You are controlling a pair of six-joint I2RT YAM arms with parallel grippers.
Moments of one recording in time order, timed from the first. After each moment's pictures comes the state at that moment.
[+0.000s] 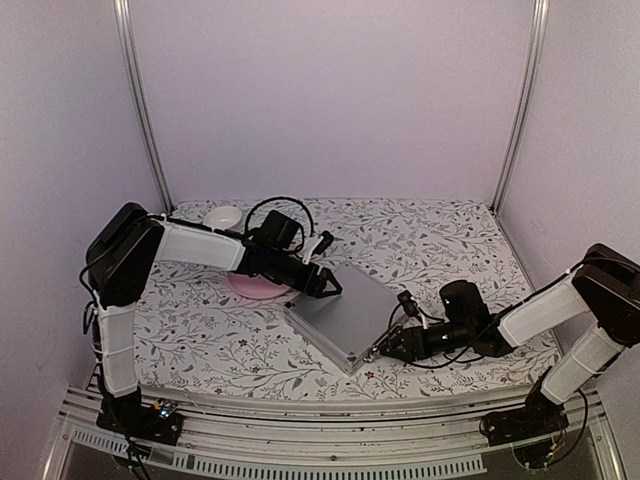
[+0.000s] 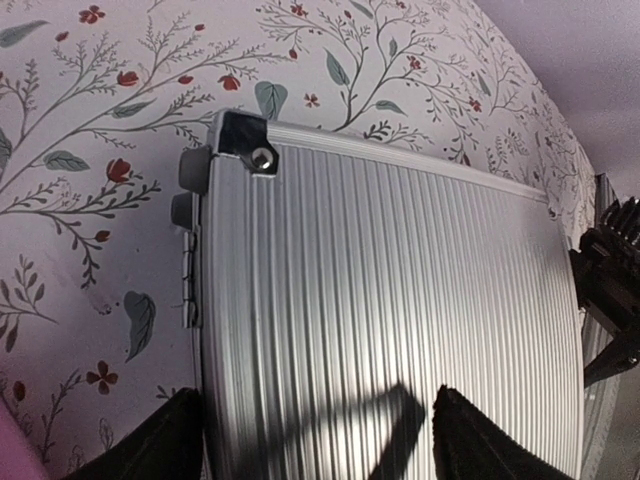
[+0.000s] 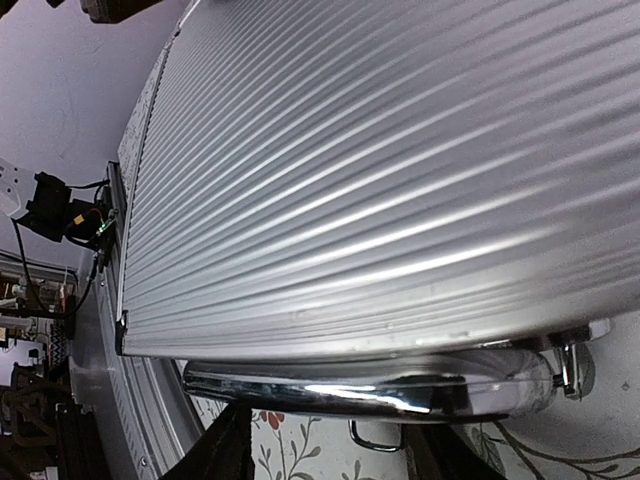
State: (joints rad) left arm -0.70 2.06 1.31 -0.07 0.45 -0.19; right arm 0.71 1.56 0.38 0.48 -0.55 0.53
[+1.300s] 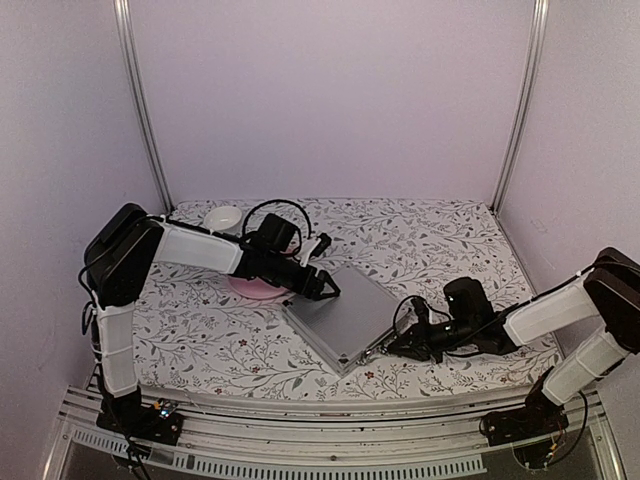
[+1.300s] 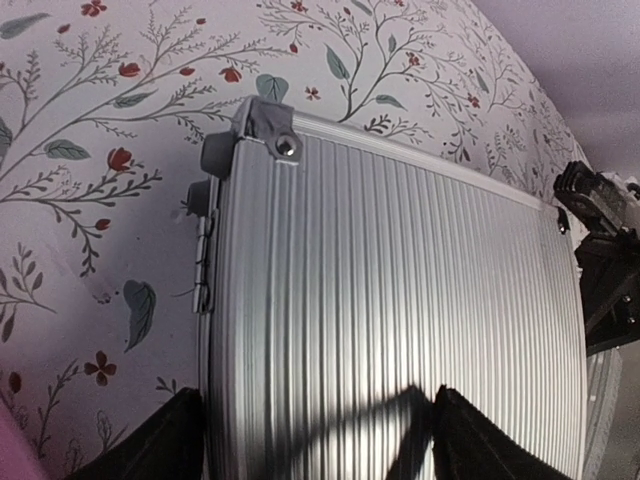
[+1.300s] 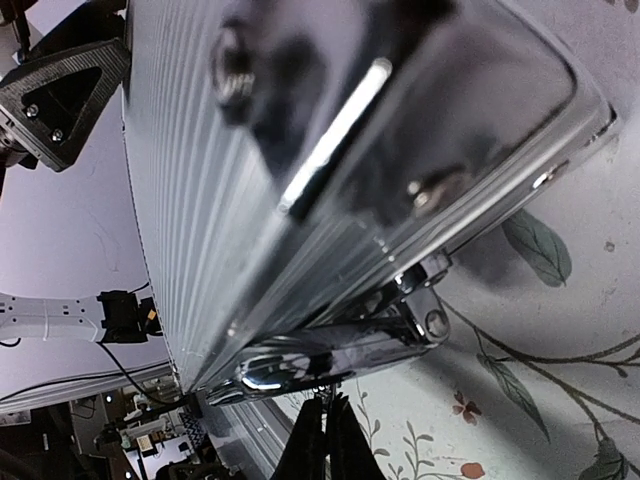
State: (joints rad) left arm -0.70 2.05 1.27 -0.02 0.46 -0.19; right arm 0.69 1.50 0.38 0.42 -0.57 1.05
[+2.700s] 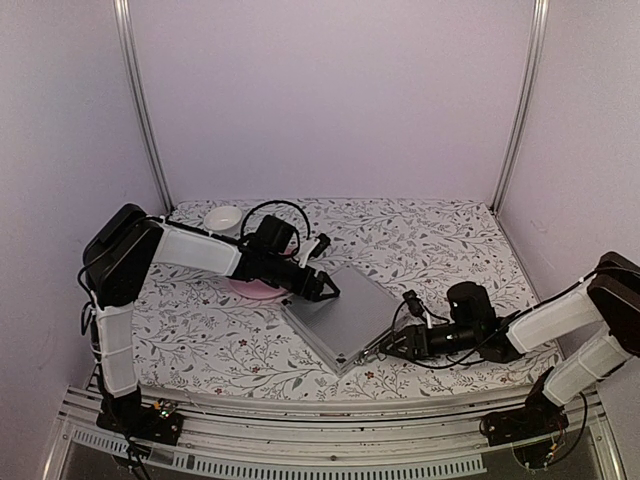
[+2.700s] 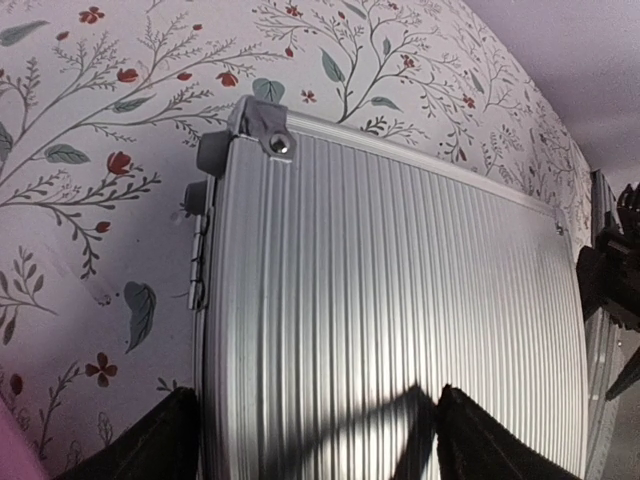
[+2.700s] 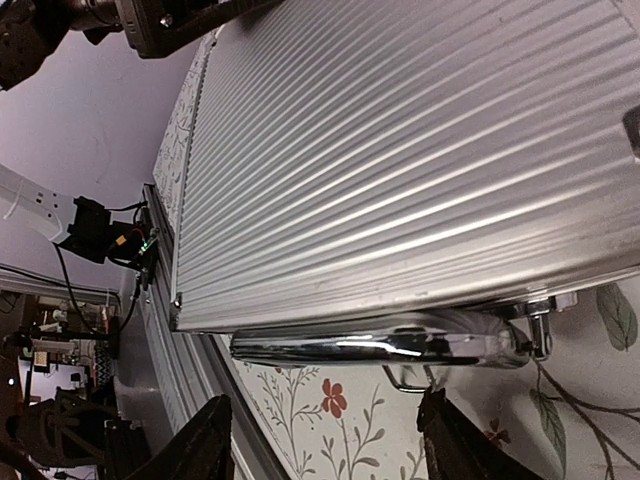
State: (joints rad) left arm -0.70 2.04 1.24 0.02 0.47 -0.20; right arm 0.73 1.46 0.33 0.55 -0.57 0.73
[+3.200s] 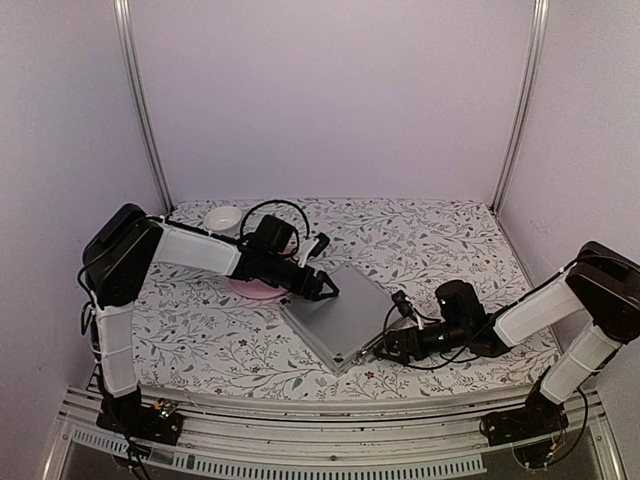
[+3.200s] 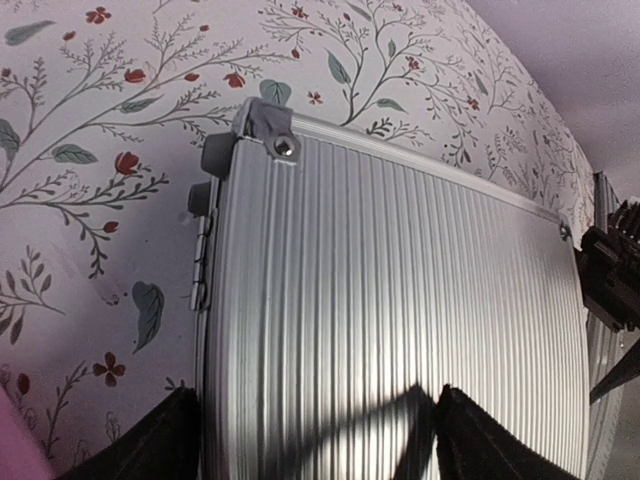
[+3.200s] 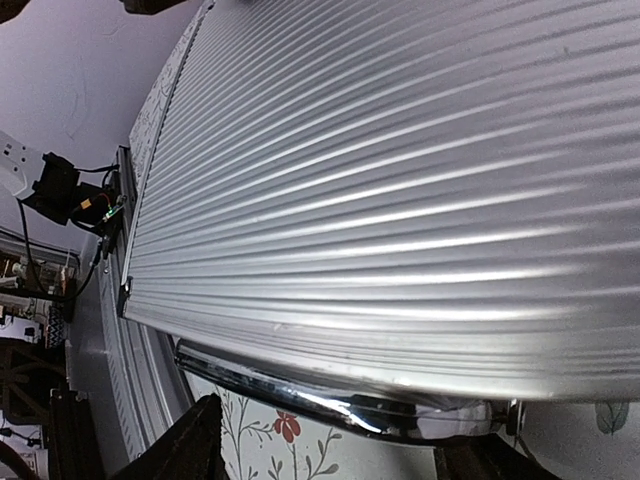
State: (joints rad) left arm -0.69 2.04 1.24 0.02 0.47 -0.19; right arm 0.73 1.59 0.40 0.52 -0.55 0.50
